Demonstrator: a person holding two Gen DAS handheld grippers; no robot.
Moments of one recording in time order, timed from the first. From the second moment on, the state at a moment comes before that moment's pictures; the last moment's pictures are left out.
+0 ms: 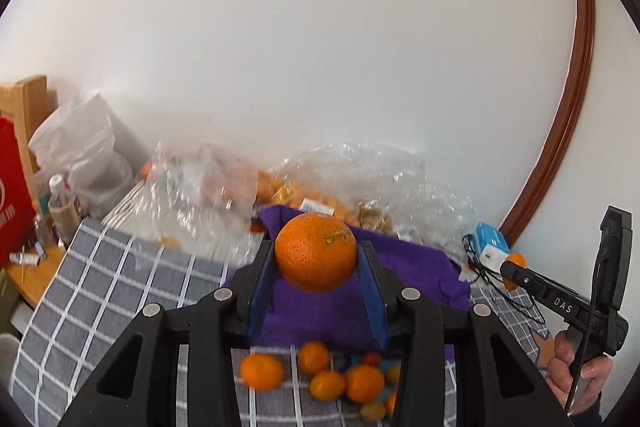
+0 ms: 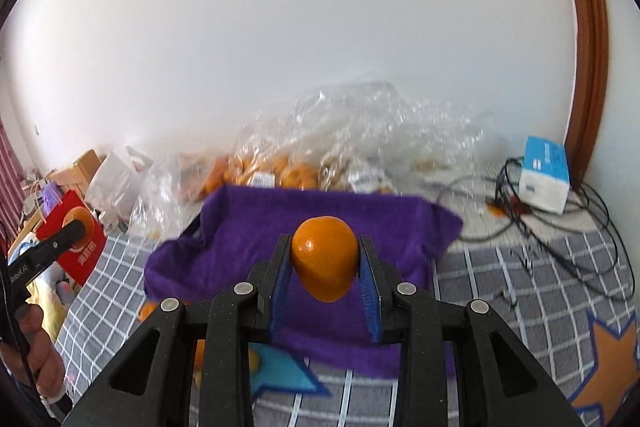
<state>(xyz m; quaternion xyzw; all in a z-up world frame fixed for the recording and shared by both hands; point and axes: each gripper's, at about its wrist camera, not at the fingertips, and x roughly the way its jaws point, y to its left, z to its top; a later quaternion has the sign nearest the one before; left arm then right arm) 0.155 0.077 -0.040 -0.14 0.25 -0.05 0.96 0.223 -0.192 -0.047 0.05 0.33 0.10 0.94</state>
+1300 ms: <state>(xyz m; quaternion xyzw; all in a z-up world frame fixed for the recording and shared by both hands) 0.299 0.031 -0.165 -0.13 0.45 -0.05 0.88 0.327 -0.195 -0.168 0.02 0.47 0.05 0.88</state>
